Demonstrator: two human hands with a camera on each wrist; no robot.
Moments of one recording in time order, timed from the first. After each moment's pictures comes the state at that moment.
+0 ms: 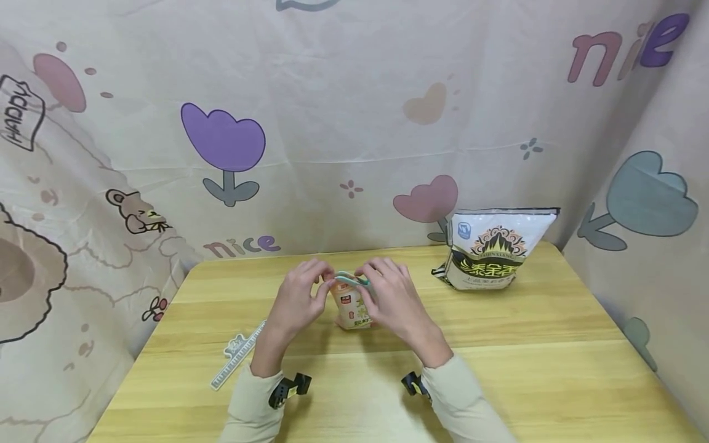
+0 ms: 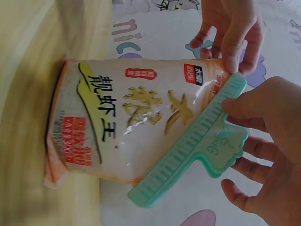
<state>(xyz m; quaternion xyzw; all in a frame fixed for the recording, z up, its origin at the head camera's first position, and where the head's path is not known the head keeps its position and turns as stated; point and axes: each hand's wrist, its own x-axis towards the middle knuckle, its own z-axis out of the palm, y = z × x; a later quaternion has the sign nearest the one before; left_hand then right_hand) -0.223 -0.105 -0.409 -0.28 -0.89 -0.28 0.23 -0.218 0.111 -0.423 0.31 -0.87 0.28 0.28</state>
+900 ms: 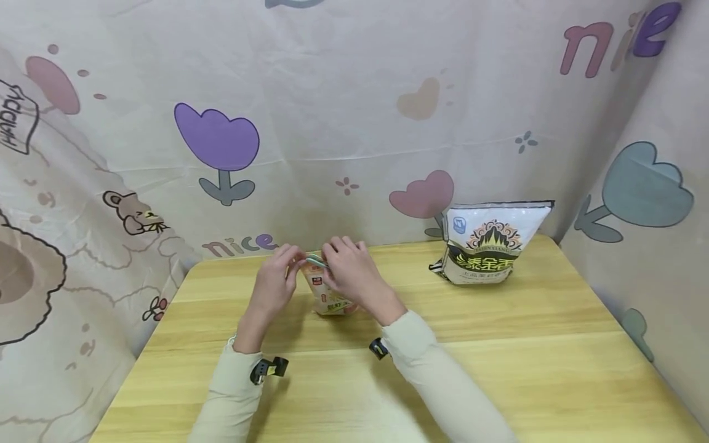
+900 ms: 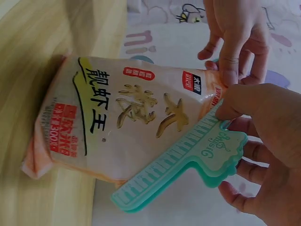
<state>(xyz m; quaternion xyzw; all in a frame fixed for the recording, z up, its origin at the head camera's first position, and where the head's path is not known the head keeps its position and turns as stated) -0.262 -0.144 -0.415 -0.24 -0.89 -0.28 0.28 -0.262 0.056 -0.404 0.33 -0.89 0.15 0.27</state>
